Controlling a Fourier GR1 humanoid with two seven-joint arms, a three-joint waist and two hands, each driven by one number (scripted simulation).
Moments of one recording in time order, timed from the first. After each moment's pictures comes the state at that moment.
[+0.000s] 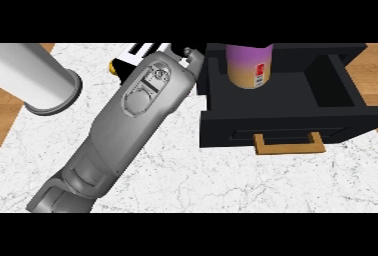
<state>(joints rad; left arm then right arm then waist) -1.23 0.00 -0.21 -0.97 0.10 0.51 0.30 0.28 -0.05 -0.30 -2.18 -0.15 0.21 0.10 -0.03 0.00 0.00</state>
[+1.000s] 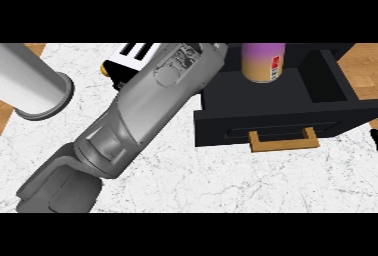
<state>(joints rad) -1.47 0.00 -0.38 -0.54 0.37 0.58 0.13 0.21 -0.04 -0.27 -2.15 -0.11 0.20 0.13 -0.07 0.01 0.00</state>
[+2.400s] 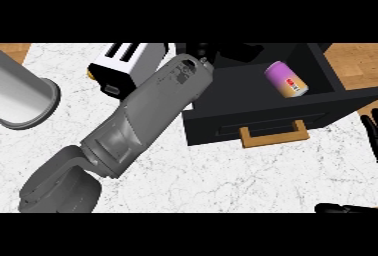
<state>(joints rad) -1.43 0.00 -0.63 -0.38 0.52 0.73 -0.02 0.12 -0.06 -0.24 -2.12 -0.09 0.19 0.14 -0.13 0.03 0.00</state>
